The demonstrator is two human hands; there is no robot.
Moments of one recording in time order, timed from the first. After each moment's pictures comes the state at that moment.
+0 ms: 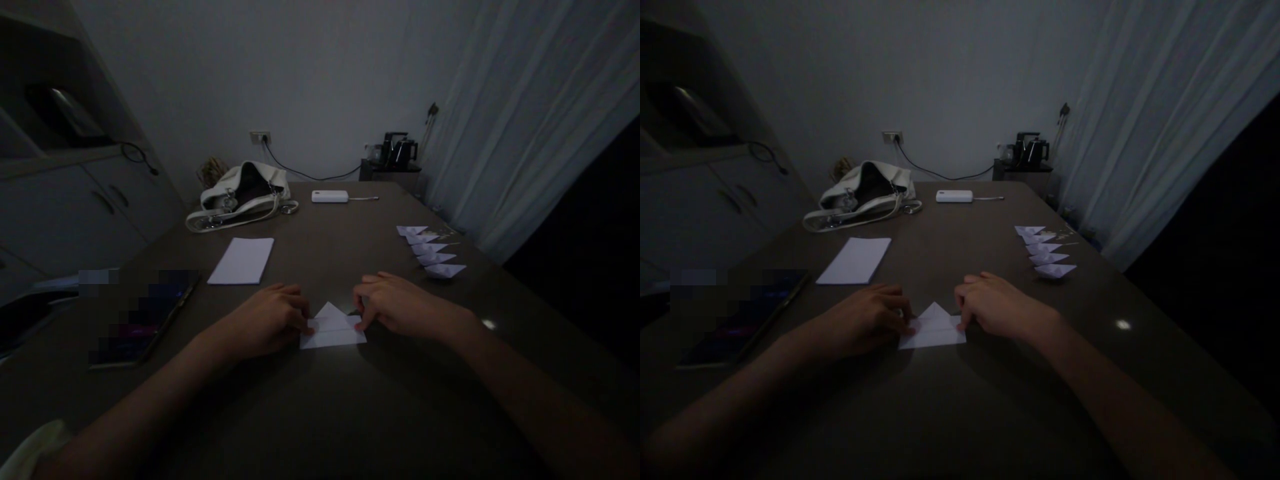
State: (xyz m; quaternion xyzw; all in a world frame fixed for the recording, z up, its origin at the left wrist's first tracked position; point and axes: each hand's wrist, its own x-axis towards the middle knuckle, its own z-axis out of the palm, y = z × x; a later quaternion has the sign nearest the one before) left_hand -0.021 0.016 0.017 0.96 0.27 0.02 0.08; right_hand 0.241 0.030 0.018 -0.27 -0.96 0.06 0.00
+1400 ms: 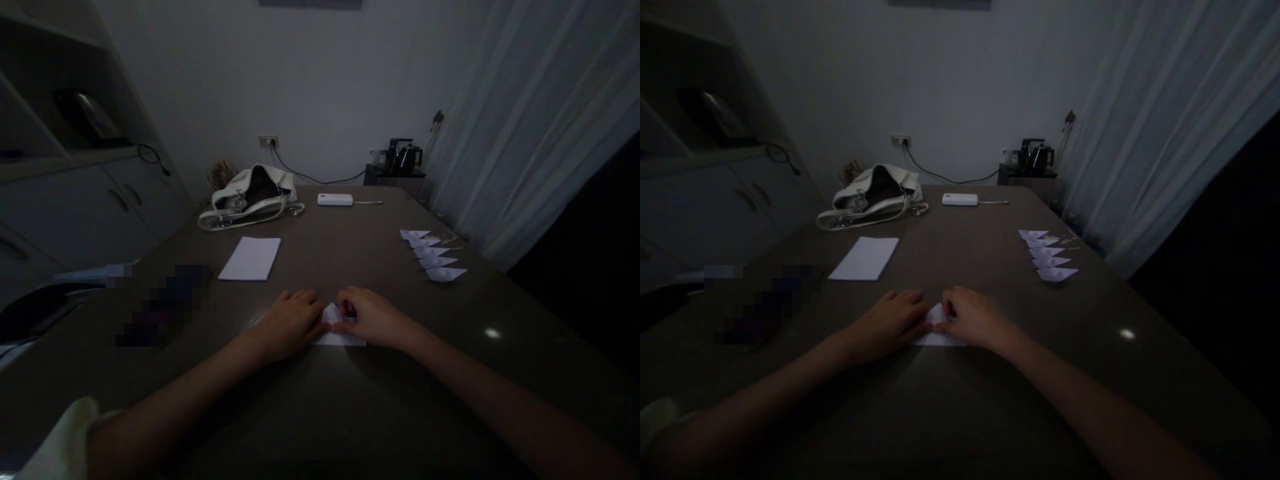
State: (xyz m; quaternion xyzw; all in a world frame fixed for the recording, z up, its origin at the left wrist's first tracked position) left_hand 0.005 0.003 -0.011 0.91 0.42 0.03 0.05; right_hand 0.198 0.016 -0.012 -0.46 -0.86 0.18 0.11
